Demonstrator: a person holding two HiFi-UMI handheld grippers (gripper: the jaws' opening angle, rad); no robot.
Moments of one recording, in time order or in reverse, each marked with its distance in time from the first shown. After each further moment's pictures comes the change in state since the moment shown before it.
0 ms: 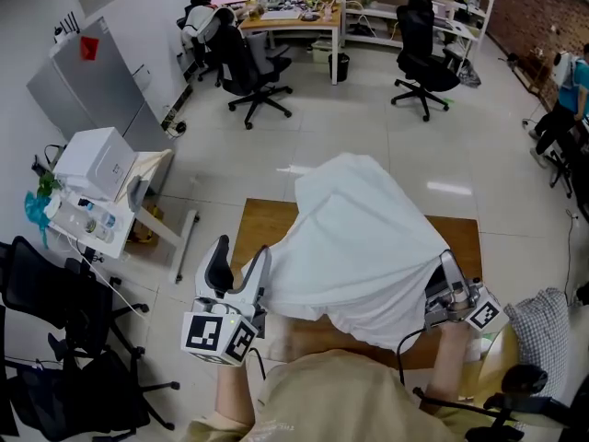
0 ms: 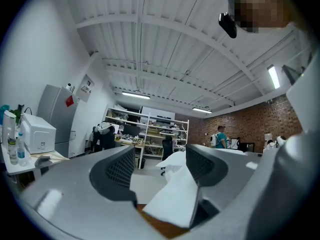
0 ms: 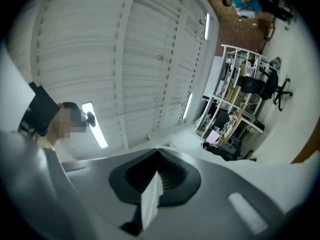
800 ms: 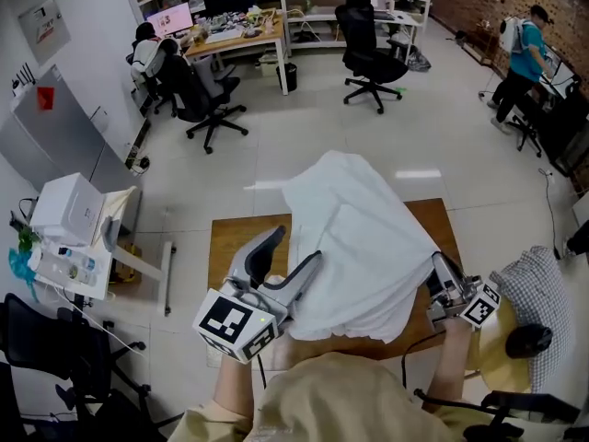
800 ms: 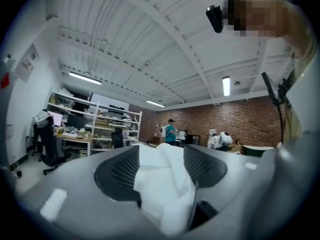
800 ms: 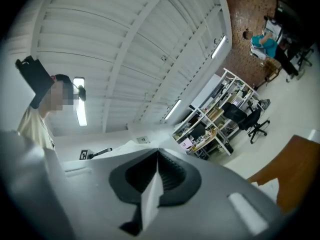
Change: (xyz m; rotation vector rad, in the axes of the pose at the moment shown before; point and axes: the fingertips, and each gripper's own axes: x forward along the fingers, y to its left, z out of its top) left arm 0.023 -0.155 0.017 0.042 0.110 -0.584; right arm -0.106 0.008 0.006 -0.244 0.083 -0.336
